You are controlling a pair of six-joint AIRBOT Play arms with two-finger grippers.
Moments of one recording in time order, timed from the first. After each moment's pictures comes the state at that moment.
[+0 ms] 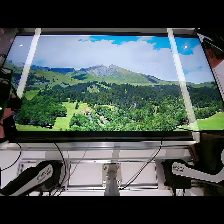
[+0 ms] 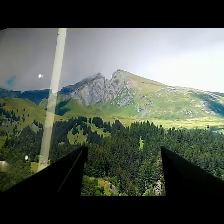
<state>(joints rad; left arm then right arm) 0.19 -1.13 0.98 2.30 -1.17 -1.56 -0.29 -1.36 2.01 -0.95 1.48 1.58</state>
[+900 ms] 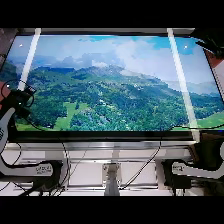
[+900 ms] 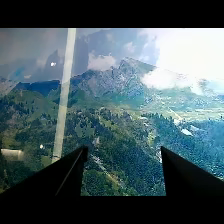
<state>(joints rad) 0.27 -1.49 0.94 2.52 -0.97 -1.44 -0.29 -1.41 2.00 -0.91 1.48 1.59</state>
